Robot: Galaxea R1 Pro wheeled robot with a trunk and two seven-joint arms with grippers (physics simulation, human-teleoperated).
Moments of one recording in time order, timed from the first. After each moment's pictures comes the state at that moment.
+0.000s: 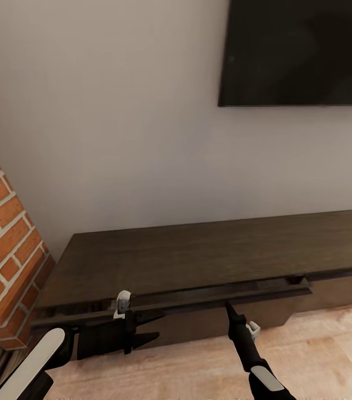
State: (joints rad) left arm -0.24 0.28 -0.32 -1.53 1.71 0.99 0.02; right arm -0.49 0.05 -0.14 -0.29 -1.28 0.04 0.87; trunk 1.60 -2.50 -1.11
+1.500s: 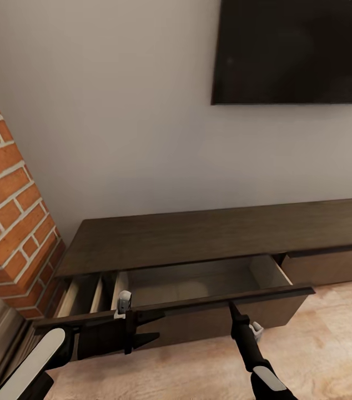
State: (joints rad) left arm -0.24 0.28 -0.32 -1.53 1.71 0.99 0.02; right arm -0.49 0.05 -0.17 -0.29 -1.29 0.04 0.87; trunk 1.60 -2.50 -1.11
